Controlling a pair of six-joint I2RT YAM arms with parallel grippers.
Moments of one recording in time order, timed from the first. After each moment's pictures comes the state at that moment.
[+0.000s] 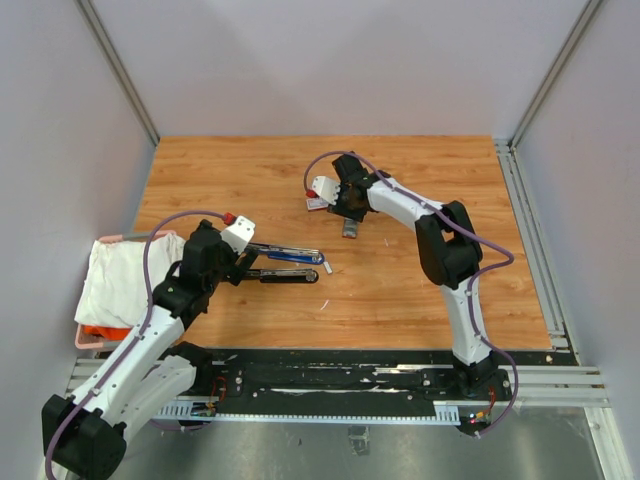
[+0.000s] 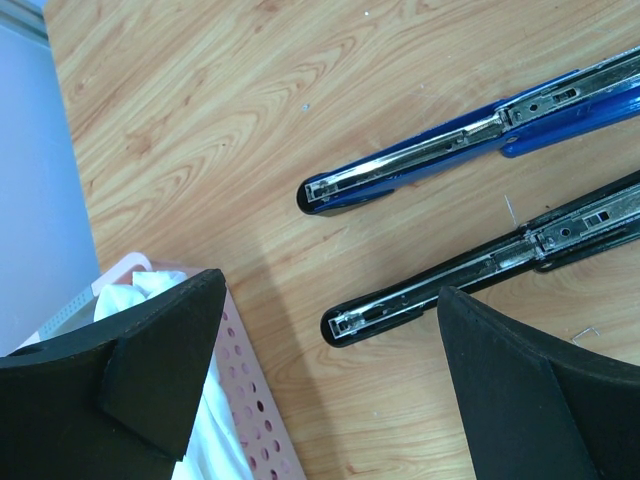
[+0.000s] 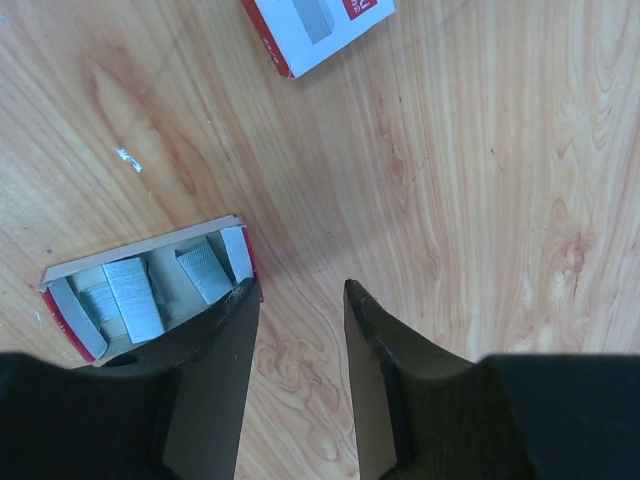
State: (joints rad) left arm -0.37 0.77 0.55 -0.32 -0.28 0.39; right arm 0.55 2.21 1.76 -0.59 0.04 -0.81
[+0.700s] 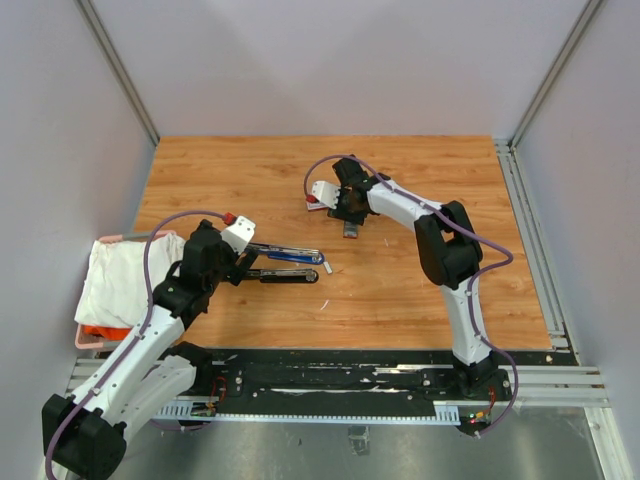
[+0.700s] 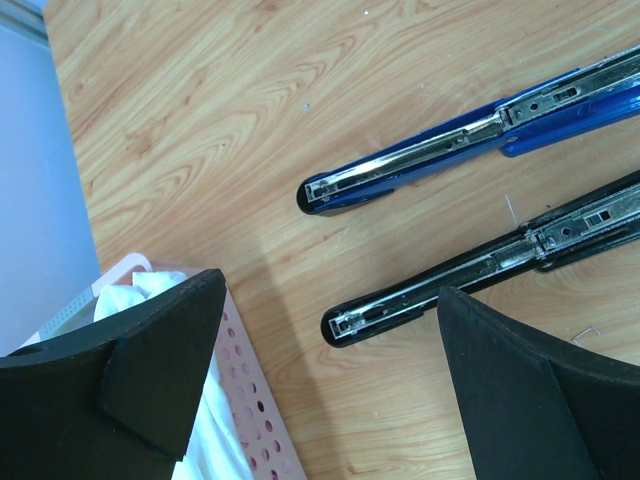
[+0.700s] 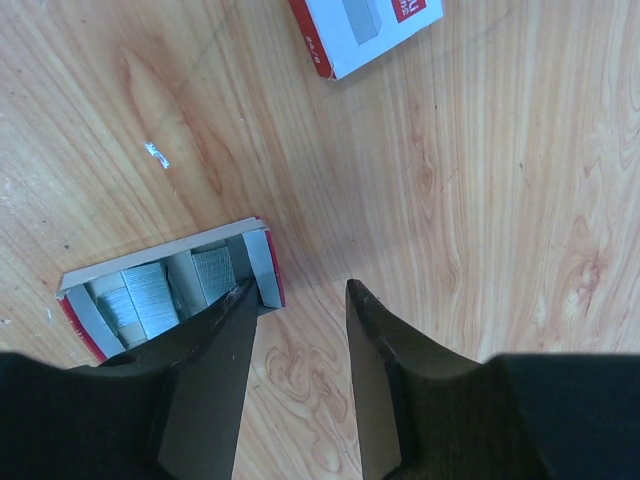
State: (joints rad) left arm -0.37 0.78 0.55 -0.32 -0.28 0.39; right arm 0.55 2.21 1.73 -0.57 0.01 -0.85
